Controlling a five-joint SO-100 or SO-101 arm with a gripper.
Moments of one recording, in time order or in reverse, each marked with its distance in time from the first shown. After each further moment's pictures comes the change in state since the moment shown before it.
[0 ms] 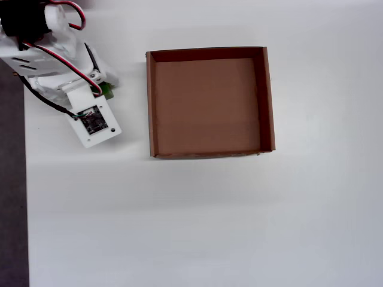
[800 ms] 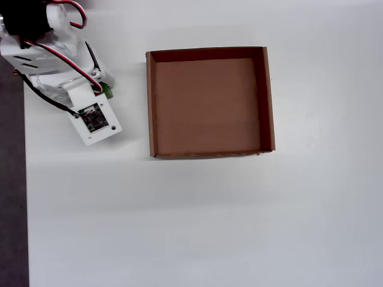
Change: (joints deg) arm 0.0 0.3 2.2 -1.6 0.0
